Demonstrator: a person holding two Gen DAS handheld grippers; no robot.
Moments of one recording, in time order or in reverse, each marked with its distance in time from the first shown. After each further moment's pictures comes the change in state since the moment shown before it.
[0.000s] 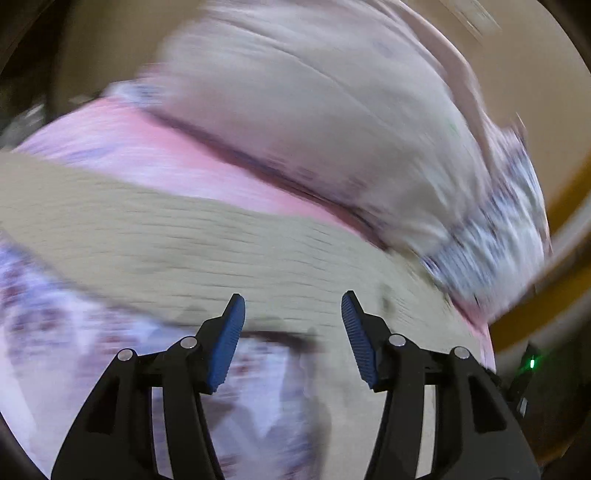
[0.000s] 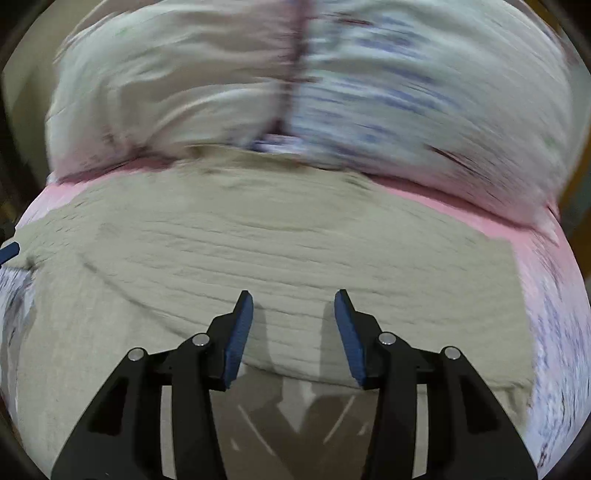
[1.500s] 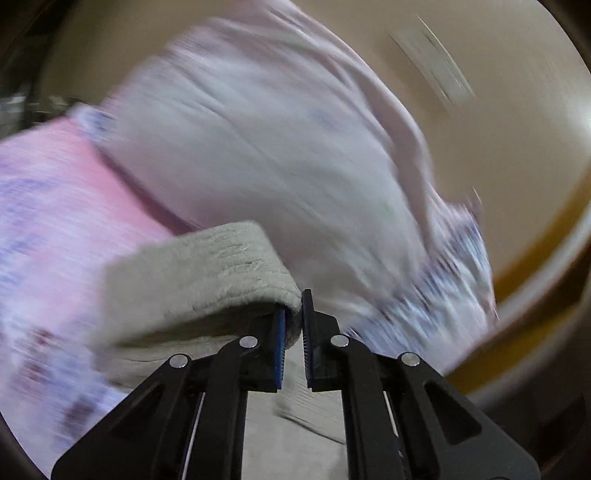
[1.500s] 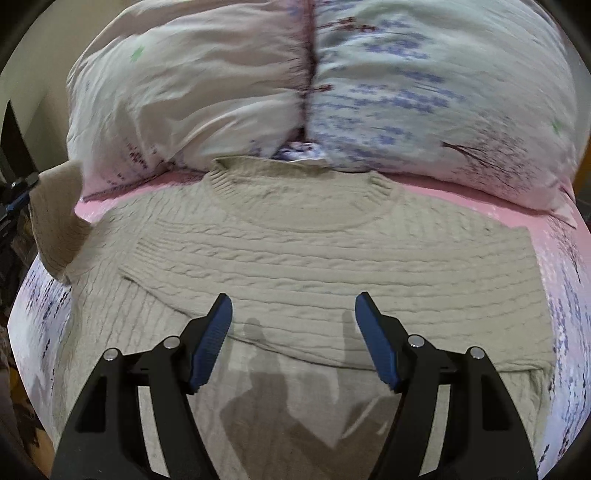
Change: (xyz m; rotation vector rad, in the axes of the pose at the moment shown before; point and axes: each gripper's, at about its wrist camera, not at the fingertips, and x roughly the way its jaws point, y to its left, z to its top) left arm 0.008 -0.096 0.024 -0.048 -0.120 -0.279; right arm -0.018 -0.023 0.001 0.105 -0.007 0.089
